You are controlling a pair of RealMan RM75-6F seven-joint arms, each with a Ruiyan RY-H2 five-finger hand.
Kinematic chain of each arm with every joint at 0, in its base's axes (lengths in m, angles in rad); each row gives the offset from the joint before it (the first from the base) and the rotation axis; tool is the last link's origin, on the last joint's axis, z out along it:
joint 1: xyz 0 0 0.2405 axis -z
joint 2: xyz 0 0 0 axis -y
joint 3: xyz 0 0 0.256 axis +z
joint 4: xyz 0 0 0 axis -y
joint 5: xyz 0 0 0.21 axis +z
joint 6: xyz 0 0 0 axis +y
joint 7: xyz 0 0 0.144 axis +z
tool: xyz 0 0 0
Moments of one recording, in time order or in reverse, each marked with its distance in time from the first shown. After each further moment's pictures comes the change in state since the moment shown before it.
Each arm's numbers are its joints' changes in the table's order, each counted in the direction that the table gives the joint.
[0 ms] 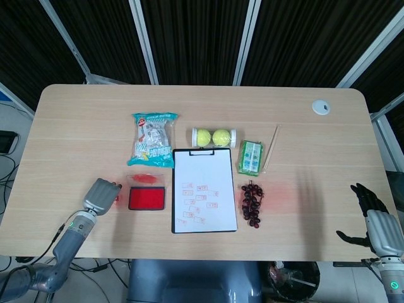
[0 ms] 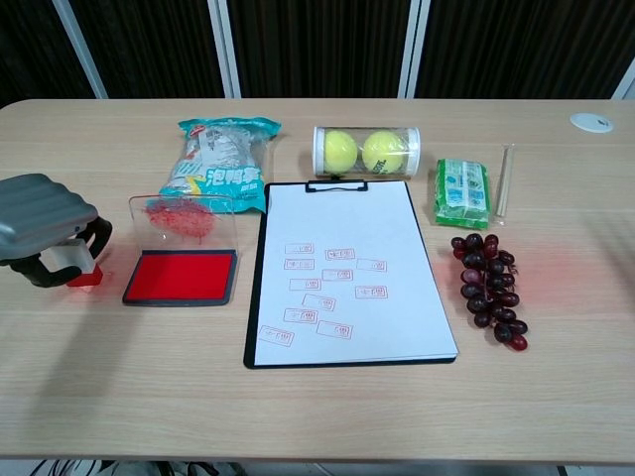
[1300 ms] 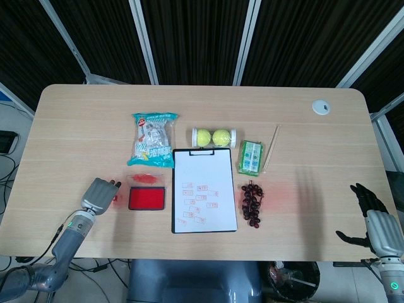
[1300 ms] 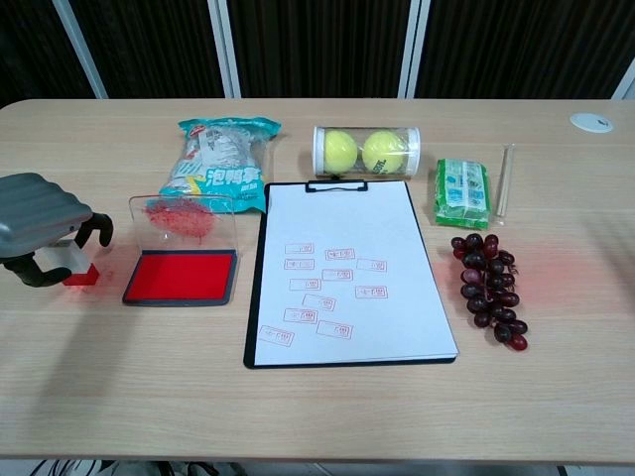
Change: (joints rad) left arm 0.003 -0.019 -0.012 0.031 -0.051 -0.012 0.054; right arm 0.002 0.000 -0.001 0.001 -0.005 0.003 0.004
